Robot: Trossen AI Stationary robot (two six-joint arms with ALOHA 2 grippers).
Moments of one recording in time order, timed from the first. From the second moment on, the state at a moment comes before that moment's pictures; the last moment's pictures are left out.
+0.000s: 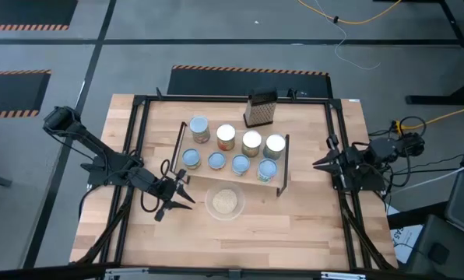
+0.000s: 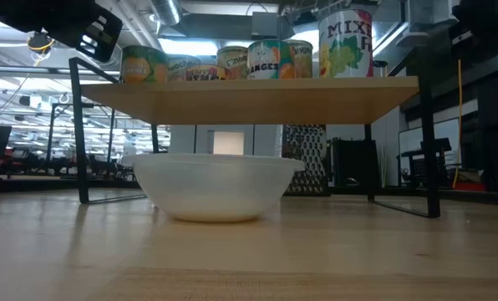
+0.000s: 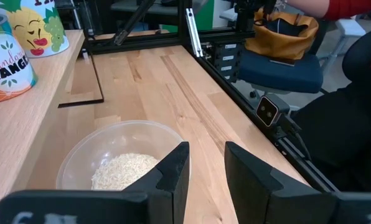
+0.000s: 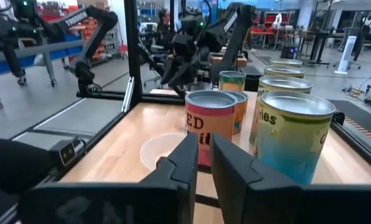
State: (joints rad) left arm -0.54 0.97 0.44 0.40 -0.16 -0.10; right arm 0.41 0.00 0.35 -0.37 0.24 0.00
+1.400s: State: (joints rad) left arm -0.54 0.97 0.44 0.40 -0.16 -0.10; right arm 0.21 0.00 0.01 0.15 0.29 -0.19
